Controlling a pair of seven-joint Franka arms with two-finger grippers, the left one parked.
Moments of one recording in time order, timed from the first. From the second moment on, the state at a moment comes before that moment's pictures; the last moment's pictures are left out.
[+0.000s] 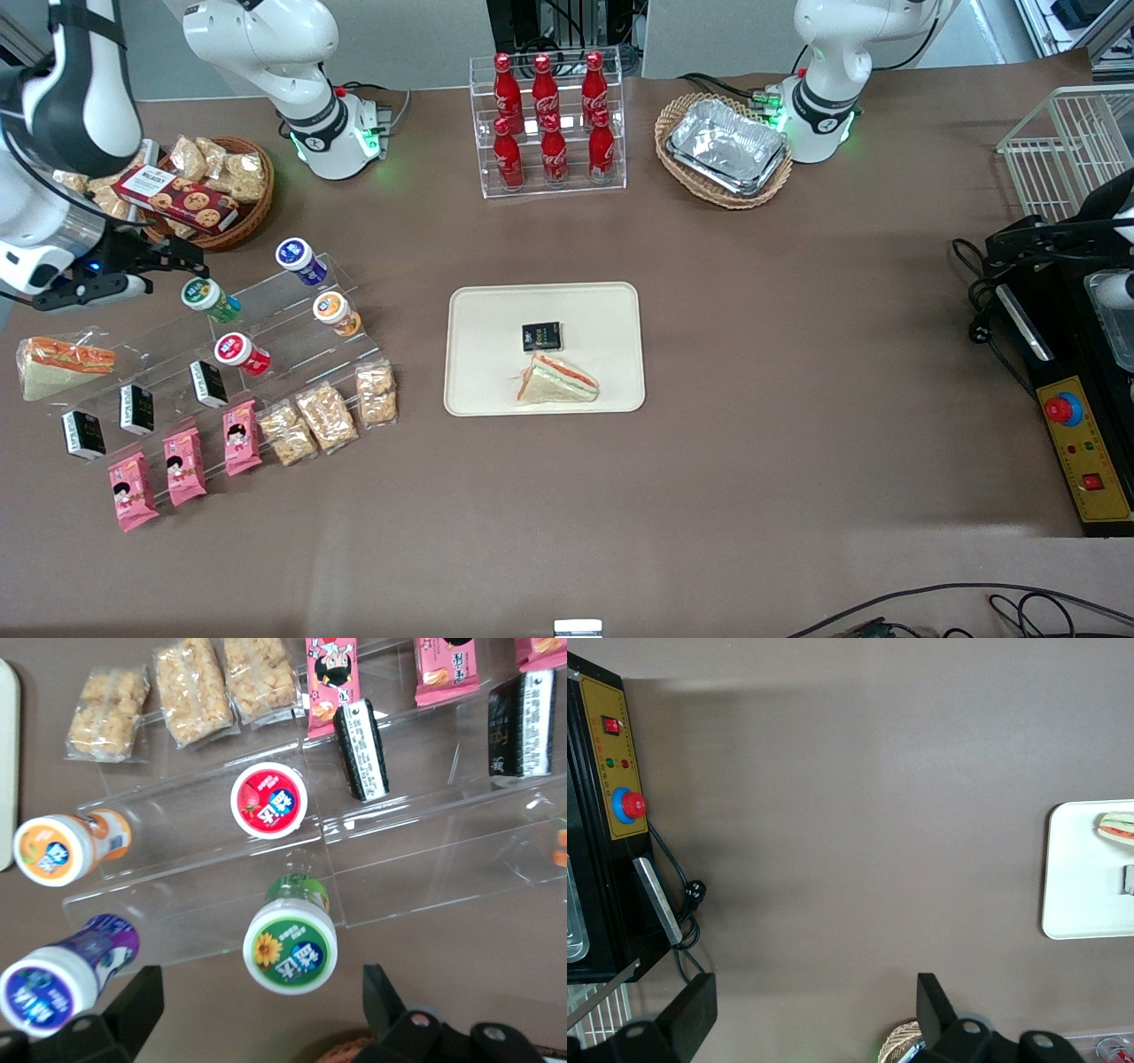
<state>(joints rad) -0.02 -0.21 -0.18 -2.26 0.02 1.97 -0.38</state>
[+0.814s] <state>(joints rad) -0.07 -0.18 -0.19 -2.43 -0.01 2.23 -0.48</state>
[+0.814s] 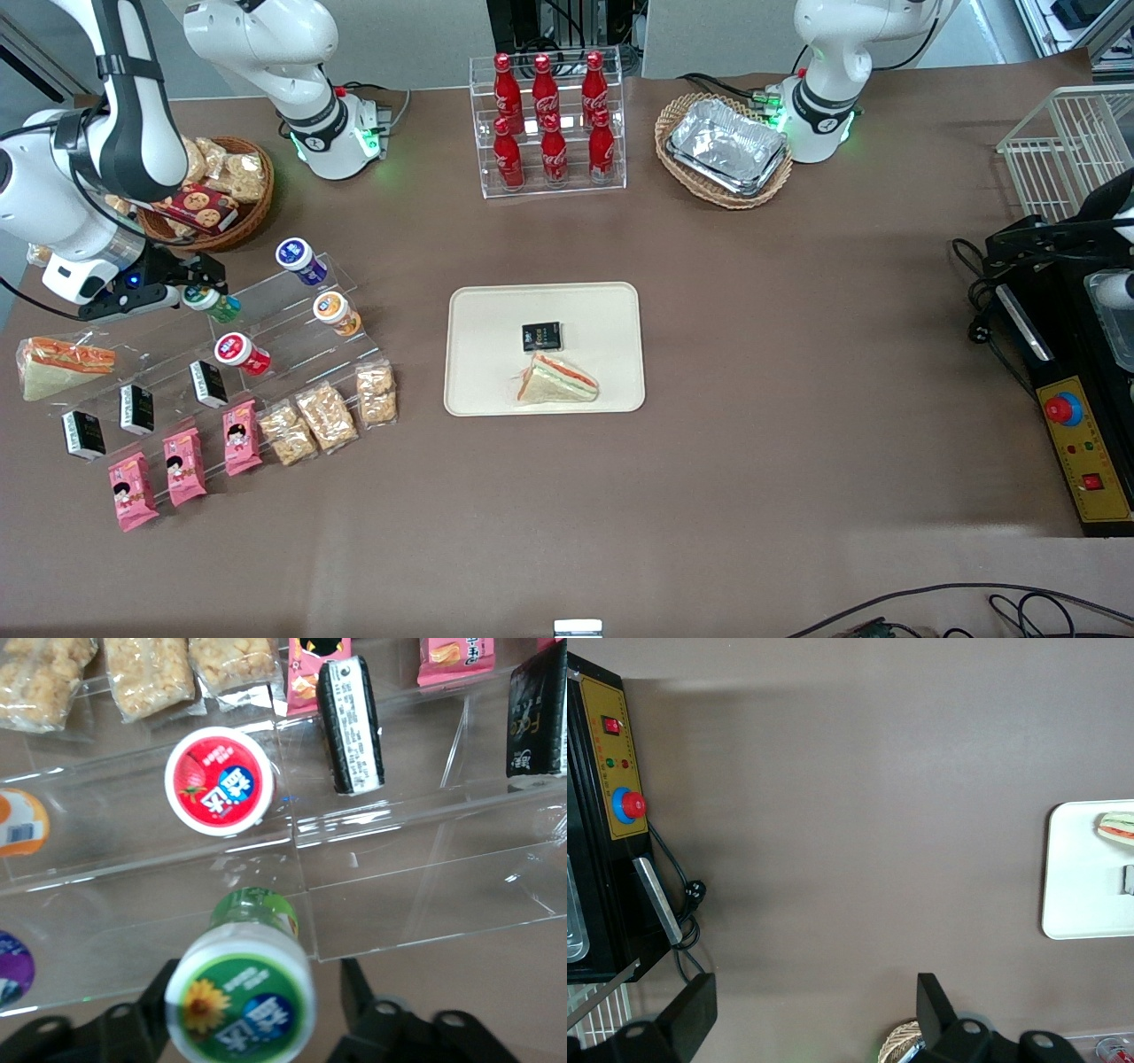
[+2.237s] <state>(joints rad) -0.03 -0.08 -0.04 -1.72 0.03 1.47 -0.29</state>
